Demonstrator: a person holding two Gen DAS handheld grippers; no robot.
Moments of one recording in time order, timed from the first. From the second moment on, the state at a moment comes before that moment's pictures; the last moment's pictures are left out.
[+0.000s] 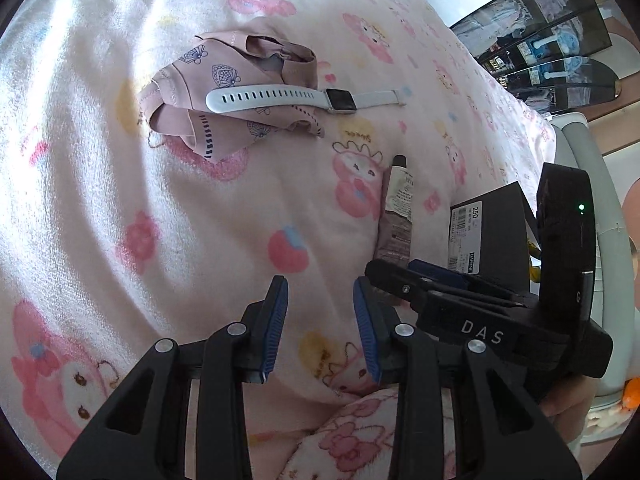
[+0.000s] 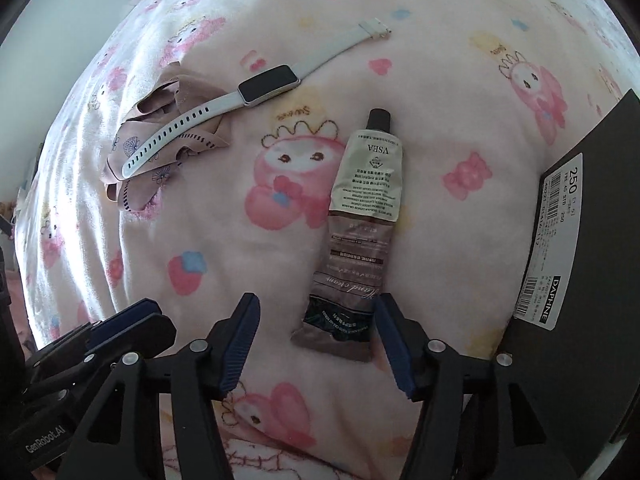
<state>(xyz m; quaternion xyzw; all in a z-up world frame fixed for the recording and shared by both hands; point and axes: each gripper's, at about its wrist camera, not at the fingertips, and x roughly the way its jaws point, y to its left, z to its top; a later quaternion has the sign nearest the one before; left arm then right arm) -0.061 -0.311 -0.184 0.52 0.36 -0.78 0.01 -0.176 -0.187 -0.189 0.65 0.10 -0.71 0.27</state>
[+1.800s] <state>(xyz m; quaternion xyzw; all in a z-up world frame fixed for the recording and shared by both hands) -0.097 -0.329 -0.227 0.51 0.45 -0.73 -0.03 -0.261 -0.168 -0.185 0.65 0.02 -0.71 0.27</state>
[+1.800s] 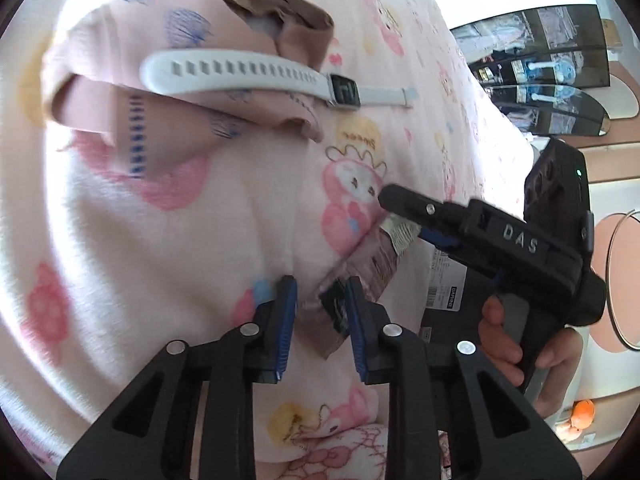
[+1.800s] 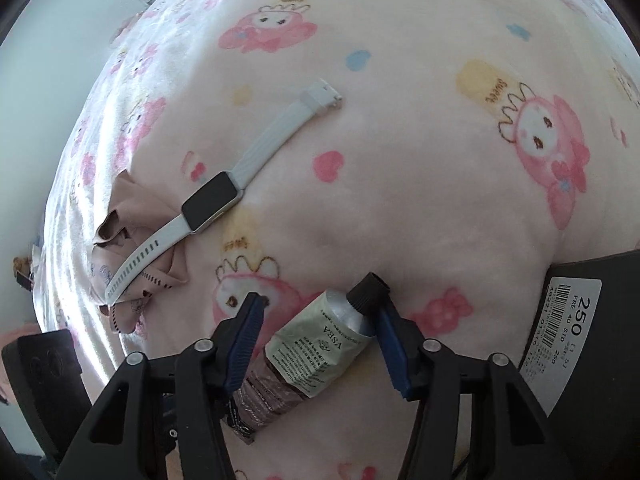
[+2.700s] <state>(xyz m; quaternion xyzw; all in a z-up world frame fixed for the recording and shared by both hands) -0.057 -0.323 -0.248 0.53 0.45 -0.72 -0.05 -0.199 -0.161 -0.148 0.60 0.03 -0.75 0.26</state>
